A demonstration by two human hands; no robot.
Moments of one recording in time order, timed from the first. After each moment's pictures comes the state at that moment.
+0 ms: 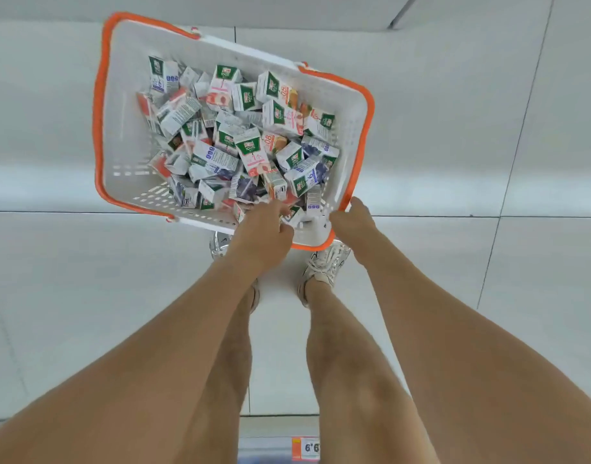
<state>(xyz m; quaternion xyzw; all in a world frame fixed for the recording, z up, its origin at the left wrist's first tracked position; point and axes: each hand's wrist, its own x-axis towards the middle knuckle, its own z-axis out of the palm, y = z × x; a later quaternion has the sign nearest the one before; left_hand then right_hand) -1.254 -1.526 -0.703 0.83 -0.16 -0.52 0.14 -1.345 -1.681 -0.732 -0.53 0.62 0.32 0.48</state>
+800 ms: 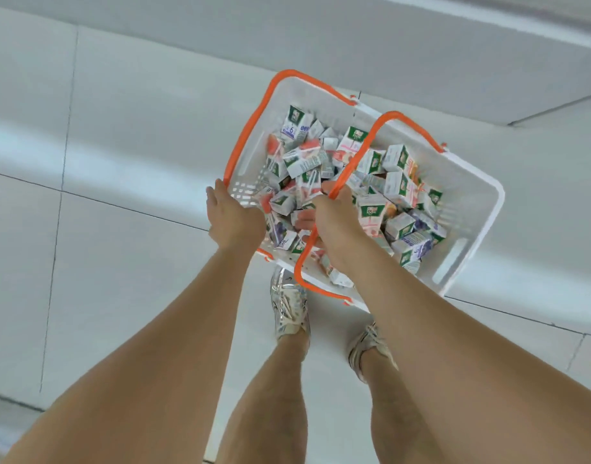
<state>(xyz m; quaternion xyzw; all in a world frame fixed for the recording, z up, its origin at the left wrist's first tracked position) -1.088 -1.387 -0.752 0.89 0.25 -0.30 0.23 -1.132 -1.534 -0.728 -0.50 0.52 0.24 0.65</state>
